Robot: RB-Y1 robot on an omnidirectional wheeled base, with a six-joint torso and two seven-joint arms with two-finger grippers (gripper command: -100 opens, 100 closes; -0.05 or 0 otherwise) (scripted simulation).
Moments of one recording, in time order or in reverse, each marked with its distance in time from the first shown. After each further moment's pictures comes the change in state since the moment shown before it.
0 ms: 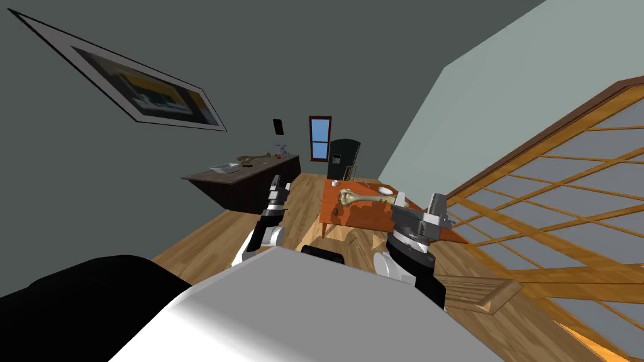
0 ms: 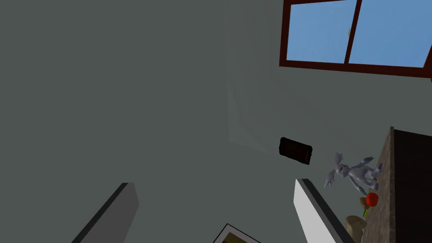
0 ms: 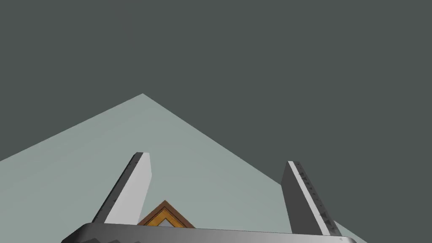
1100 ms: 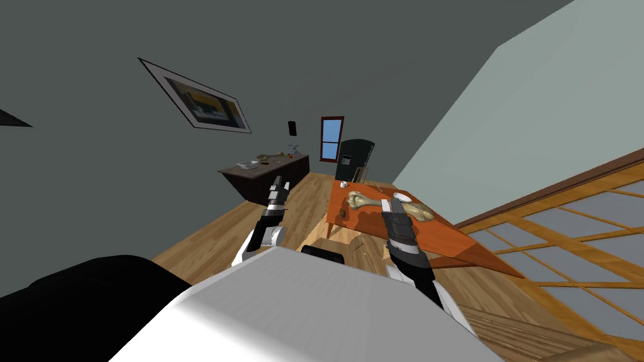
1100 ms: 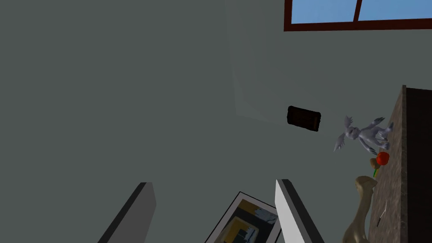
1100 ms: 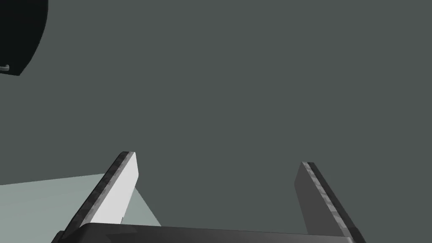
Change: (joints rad) left arm 0.000 0.000 0.000 0.000 0.000 0.000 0.000; right arm 0.037 -0.198 -0.074 0.104 0.286 -0.003 0.064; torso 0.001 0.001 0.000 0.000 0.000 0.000
